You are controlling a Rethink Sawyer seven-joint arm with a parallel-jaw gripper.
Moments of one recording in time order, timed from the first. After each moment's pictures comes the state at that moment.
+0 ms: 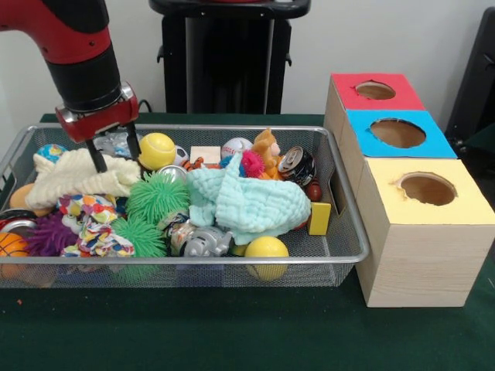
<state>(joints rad) -1.11 -0.48 0.81 1.66 -0.83 0.97 1.22</state>
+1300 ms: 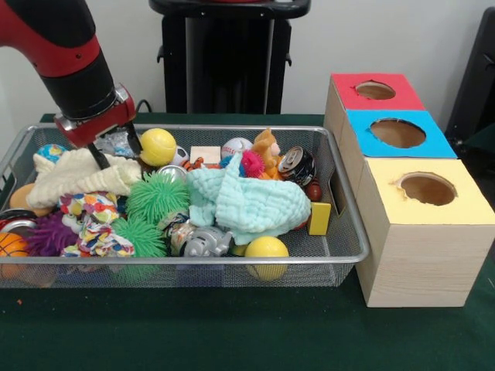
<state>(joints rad) -1.14 -0.43 0.81 1.62 -0.78 1.06 1.12</state>
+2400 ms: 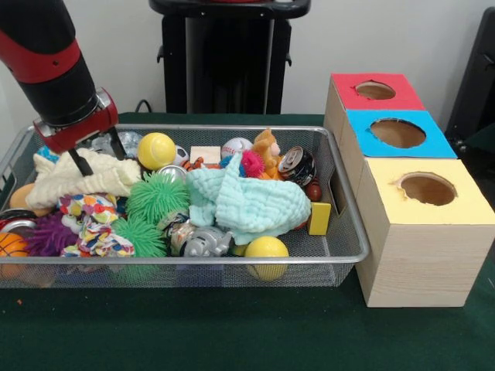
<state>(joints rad) -1.12 -0.41 0.81 1.52 -0.78 1.13 1.12</state>
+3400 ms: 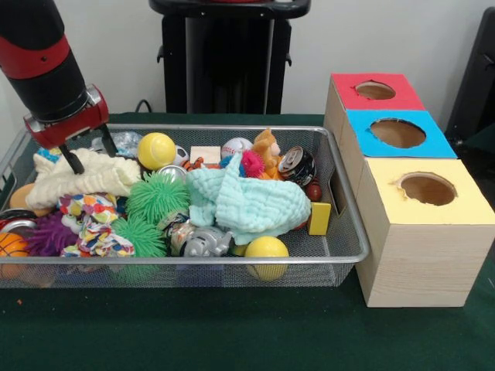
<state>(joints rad) -1.14 -0.42 0.81 1.53 -0.78 1.13 1.12</state>
